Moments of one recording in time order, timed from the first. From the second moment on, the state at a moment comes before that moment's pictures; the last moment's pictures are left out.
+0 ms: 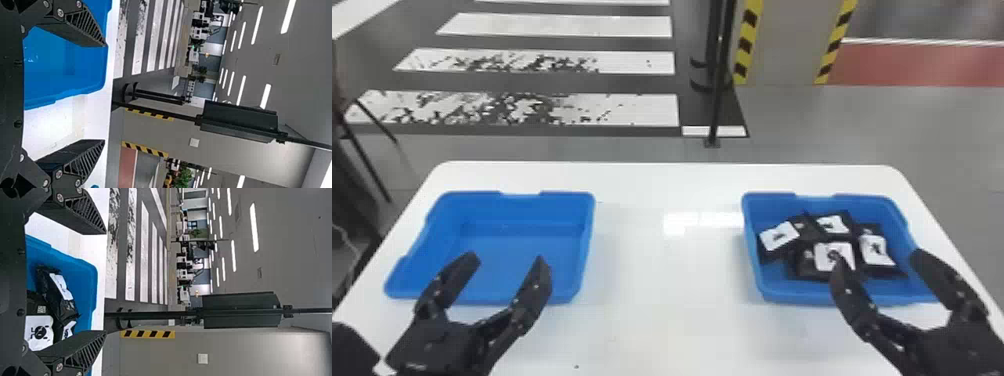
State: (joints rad) left arm 0.75 0.03 0.11 -2.31 0.24 0.09 -0.24; right arm 0.79 -0.06 -0.16 -2.35 -0.17 0.03 0.25
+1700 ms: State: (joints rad) left arm 0.74 0.04 0.09 -2.31 0.25 0.10 -0.24; right arm 0.75 -0.08 -0.11 -2.31 -0.21 0.02 0.25
